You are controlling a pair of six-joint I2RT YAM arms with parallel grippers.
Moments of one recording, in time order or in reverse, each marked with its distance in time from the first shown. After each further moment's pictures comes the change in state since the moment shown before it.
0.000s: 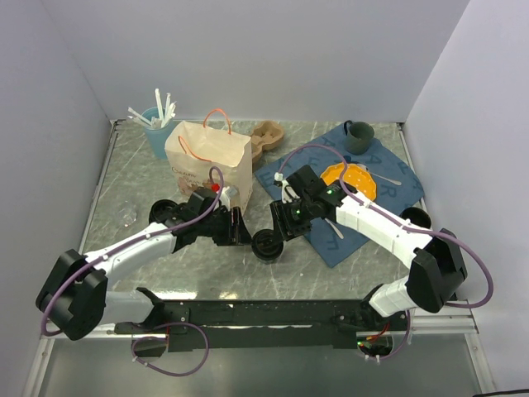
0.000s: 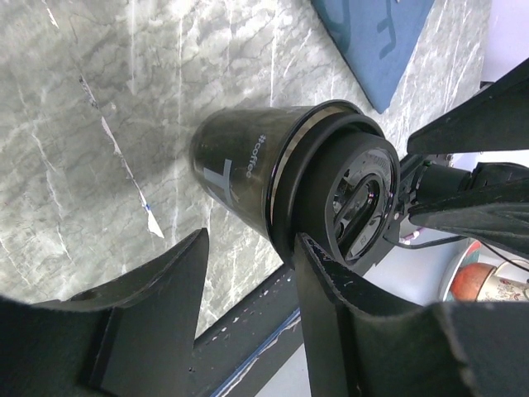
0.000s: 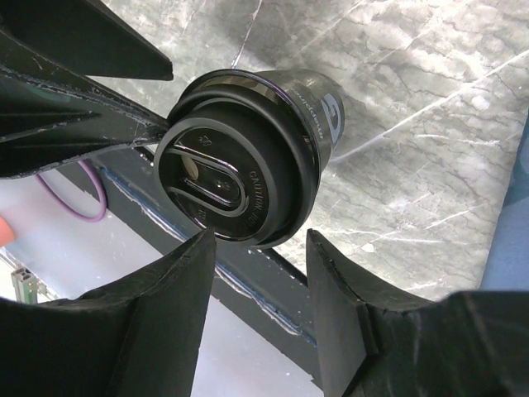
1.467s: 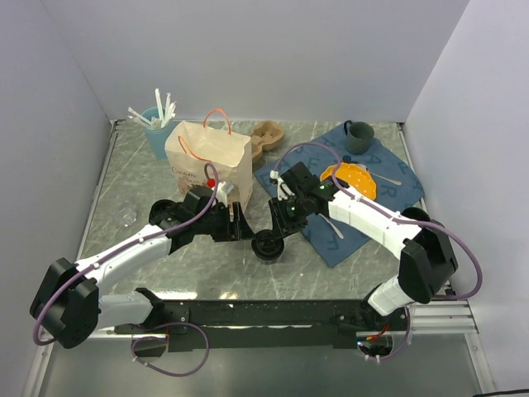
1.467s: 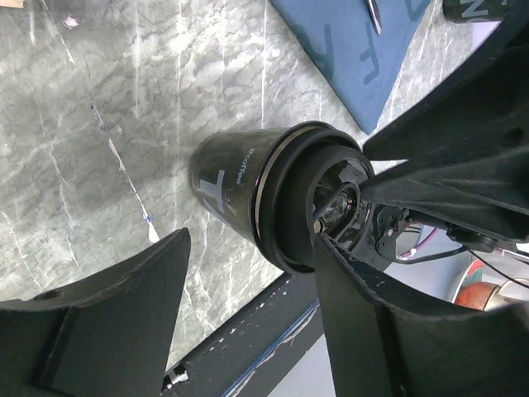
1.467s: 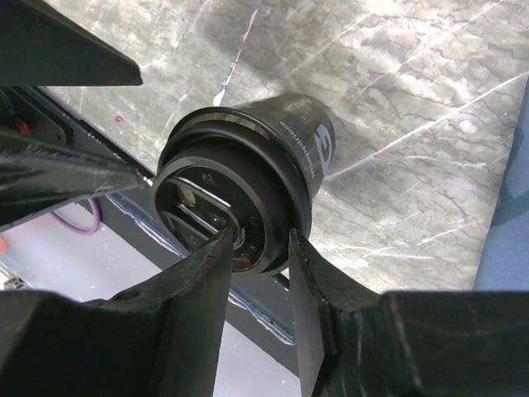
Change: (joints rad) left arm -0.002 -0.058 0.014 -0.007 -0.055 -0.005; right arm 0.000 0.070 0.047 0.005 0.018 -0.011
